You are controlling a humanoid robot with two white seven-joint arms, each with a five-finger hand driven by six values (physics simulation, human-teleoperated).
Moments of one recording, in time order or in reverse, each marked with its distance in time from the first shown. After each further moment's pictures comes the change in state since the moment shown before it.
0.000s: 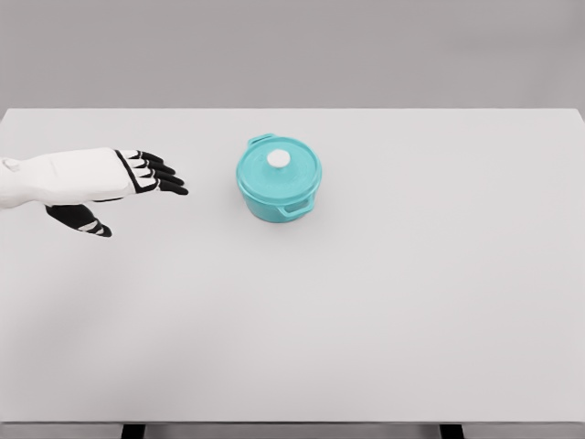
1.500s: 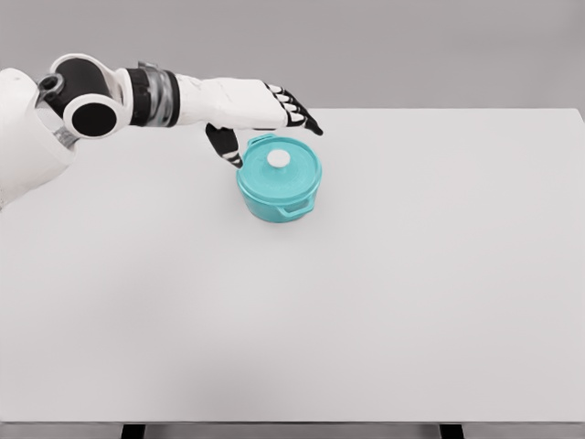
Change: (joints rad) left arm -0.557 -0.470 -0.485 0.260 -0.112 0.254 0.000; right arm 0.002 0.000 -0.001 0.007 -0.001 0.007 -0.002
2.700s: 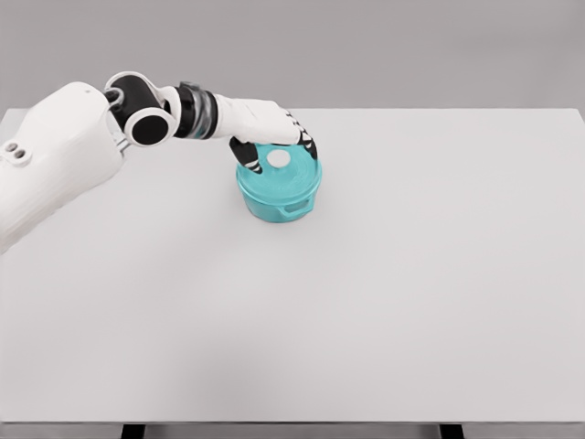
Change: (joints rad) left arm 0.002 -0.149 -0.059 0.222 -0.107 -0.006 0.000; right arm 0.000 0.000 0.000 0.000 0.000 0.000 0.000
